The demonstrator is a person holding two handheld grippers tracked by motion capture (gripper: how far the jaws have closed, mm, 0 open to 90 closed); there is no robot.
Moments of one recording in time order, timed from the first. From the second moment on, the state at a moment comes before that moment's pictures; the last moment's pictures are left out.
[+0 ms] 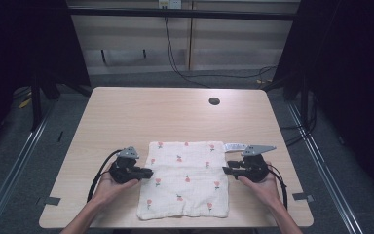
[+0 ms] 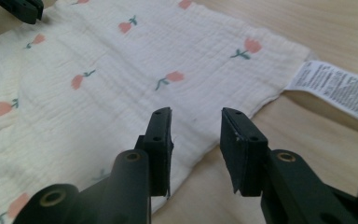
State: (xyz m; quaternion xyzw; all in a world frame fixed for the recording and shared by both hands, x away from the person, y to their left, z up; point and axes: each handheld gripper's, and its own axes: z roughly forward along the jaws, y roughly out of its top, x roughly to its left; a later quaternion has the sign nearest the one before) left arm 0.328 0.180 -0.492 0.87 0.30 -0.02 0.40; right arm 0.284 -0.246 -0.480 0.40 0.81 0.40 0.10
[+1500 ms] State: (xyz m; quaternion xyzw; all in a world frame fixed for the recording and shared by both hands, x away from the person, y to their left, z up) left arm 0.355 0.158 -0.500 0.87 0.30 -0.02 0.39; right arm 0.401 -0.240 -0.500 0.45 0.82 0.35 0.11
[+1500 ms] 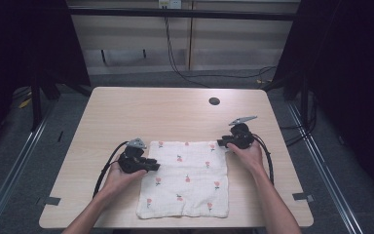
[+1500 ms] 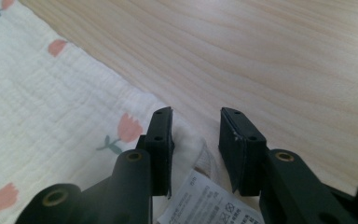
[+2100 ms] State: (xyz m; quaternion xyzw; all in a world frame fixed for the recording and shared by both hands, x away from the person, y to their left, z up) left arm 0.384 0.182 -0.477 0.84 0.33 0.00 0.43; right arm 0.398 -0.240 -0.493 0.45 0.80 0.38 0.09
